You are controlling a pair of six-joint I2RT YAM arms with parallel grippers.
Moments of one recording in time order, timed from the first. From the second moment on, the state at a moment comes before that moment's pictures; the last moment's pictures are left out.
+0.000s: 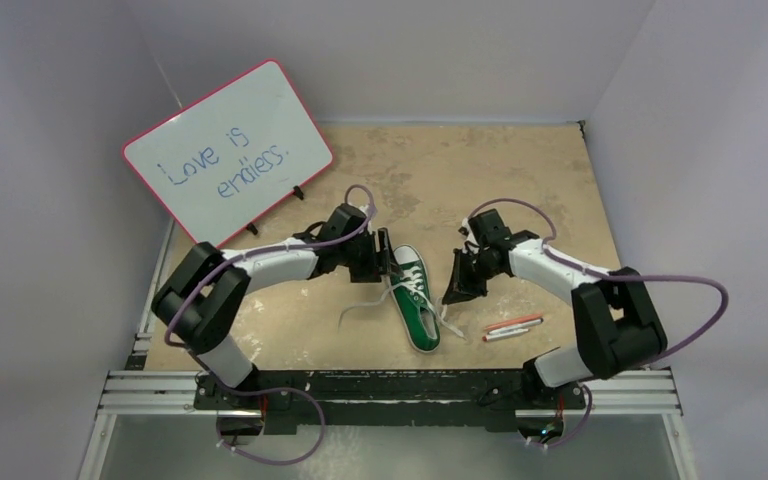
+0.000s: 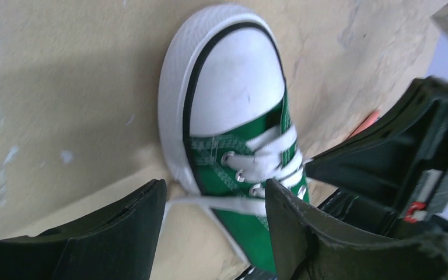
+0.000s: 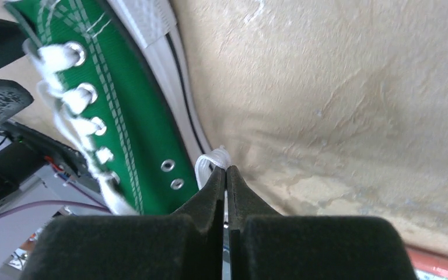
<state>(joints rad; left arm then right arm) -0.67 1.62 0.88 -0.12 0.31 -0.79 0.38 1.44 0.76 -0.58 -0.40 0.57</state>
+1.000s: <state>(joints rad) -0.62 1.83 1.14 -0.37 0.41 -0.26 0.26 1.64 0.90 -0.50 -0.42 0.51</state>
